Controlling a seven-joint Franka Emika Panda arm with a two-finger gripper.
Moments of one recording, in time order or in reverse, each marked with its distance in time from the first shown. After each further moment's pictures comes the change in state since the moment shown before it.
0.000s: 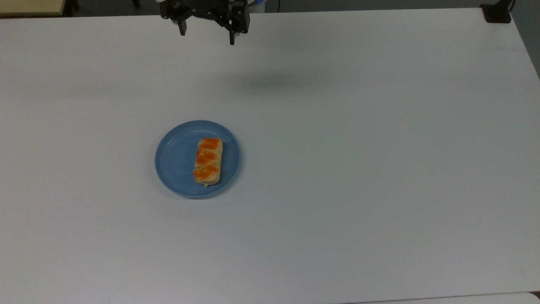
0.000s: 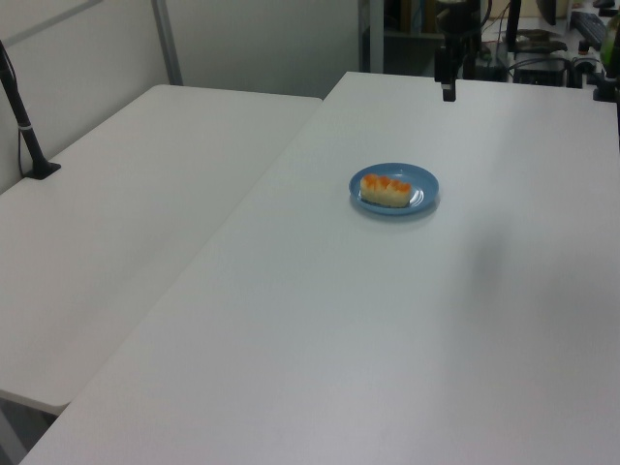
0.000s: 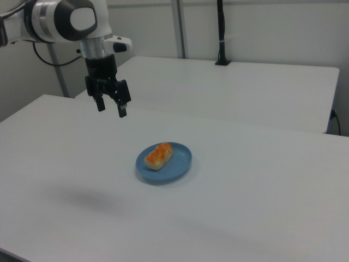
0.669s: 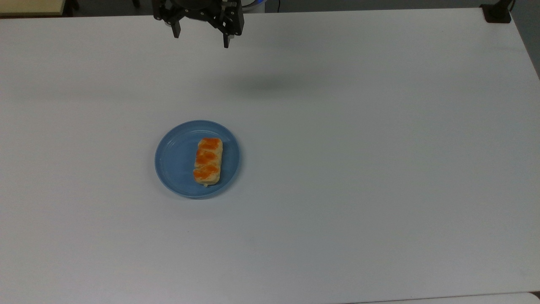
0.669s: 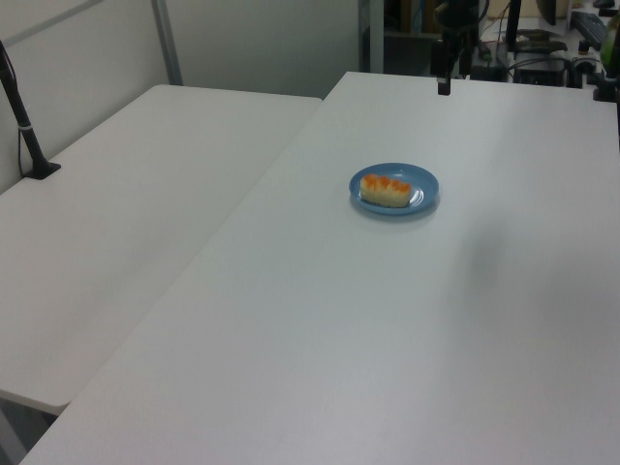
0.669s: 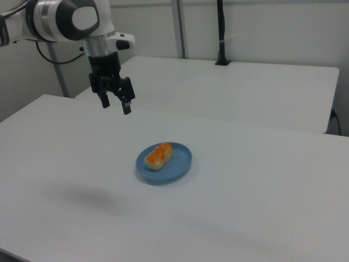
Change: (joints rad) arm 0.000 -0.002 -0.017 0.003 0.004 0.044 0.000
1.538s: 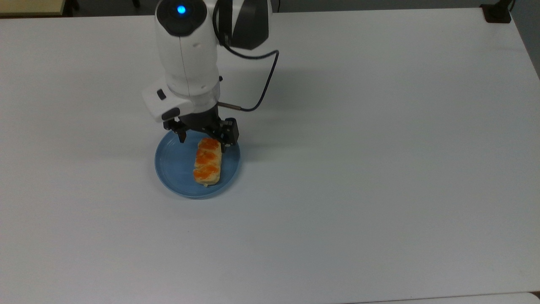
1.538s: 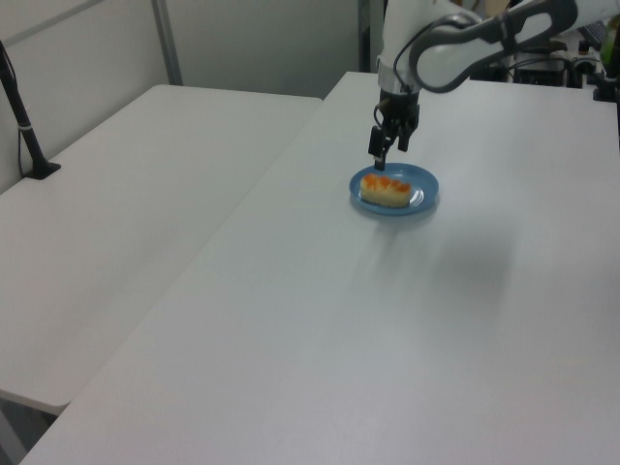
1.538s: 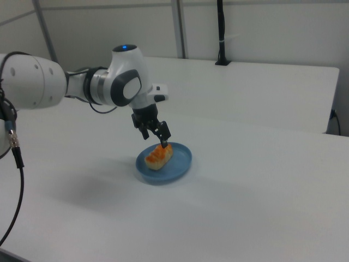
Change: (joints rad) arm -0.003 0.337 -0.023 -0.056 -0.003 0.551 0.057
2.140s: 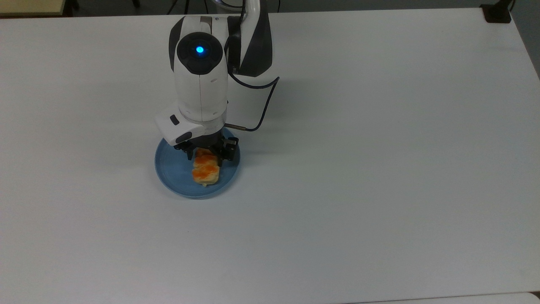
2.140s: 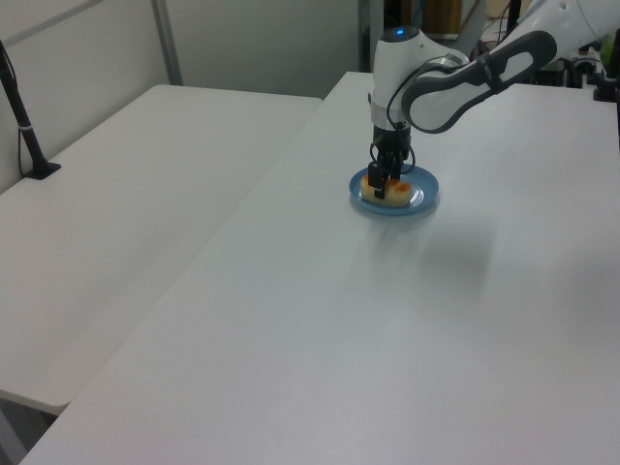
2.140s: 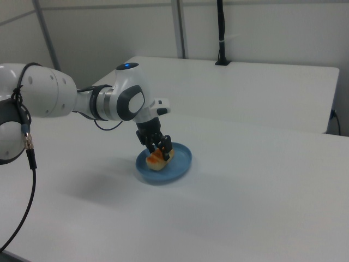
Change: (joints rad) arm 0.011 0.093 0.000 -0.005 -0.081 0.075 0.001
